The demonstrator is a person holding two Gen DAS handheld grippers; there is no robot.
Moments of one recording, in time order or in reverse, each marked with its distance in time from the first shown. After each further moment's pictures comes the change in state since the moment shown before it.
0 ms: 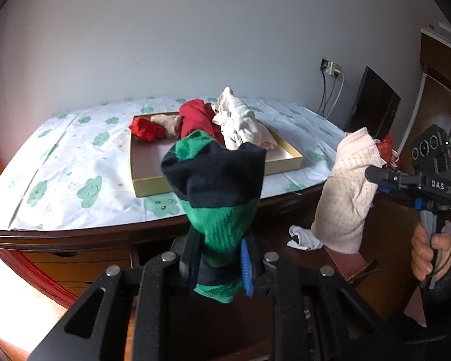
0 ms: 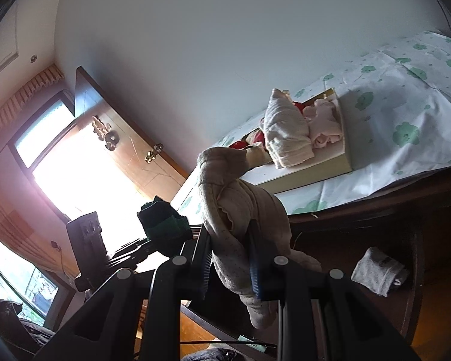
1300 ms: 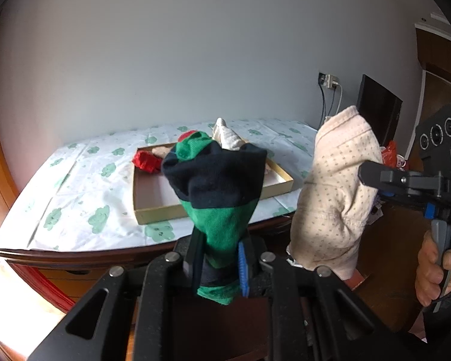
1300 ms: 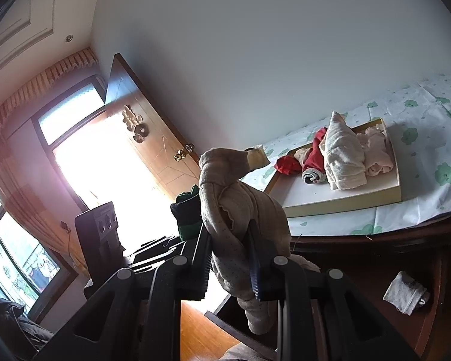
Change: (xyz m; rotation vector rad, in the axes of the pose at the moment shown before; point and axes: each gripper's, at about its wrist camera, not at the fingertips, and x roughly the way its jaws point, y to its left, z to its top) left arm -0.031 -0.038 0.015 0.047 -0.104 0.072; right arm 0.004 0.071 0.004 -0.144 -0.038 0.095
